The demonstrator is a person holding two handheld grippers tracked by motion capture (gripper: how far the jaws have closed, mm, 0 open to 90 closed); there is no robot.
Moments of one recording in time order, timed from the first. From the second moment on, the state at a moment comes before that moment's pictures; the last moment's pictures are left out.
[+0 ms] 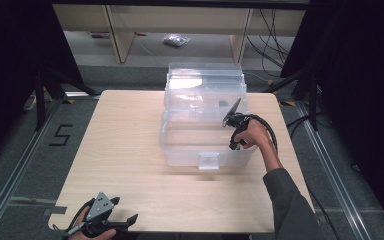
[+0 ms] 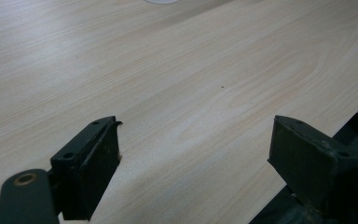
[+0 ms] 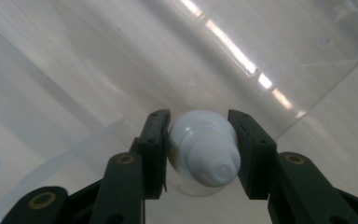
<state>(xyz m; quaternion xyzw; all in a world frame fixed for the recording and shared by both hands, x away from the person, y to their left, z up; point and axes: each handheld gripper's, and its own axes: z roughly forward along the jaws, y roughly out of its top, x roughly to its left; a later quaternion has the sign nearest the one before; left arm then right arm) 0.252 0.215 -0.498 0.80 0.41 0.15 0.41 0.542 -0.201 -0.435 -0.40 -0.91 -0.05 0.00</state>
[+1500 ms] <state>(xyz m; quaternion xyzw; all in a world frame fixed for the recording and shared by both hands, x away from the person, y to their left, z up) 0.252 0.214 -0.499 0.80 0.41 0.15 0.41 0.526 -0.199 -0.395 -0.41 -0.90 -0.11 -0.04</state>
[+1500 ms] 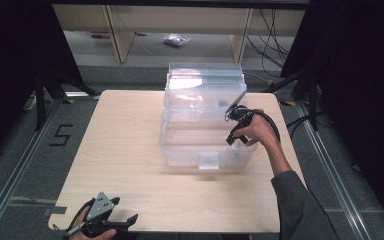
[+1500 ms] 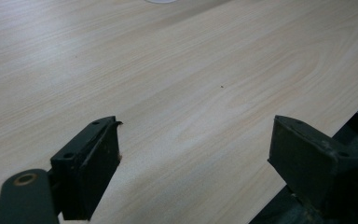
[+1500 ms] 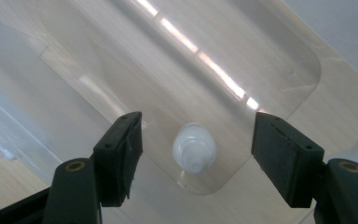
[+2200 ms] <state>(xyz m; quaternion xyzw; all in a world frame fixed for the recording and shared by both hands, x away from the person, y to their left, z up) 0.252 0.215 -0.499 0.80 0.41 0.15 0.40 0.516 -0.206 -0.384 -0.41 -0.90 -0.15 -0.06</state>
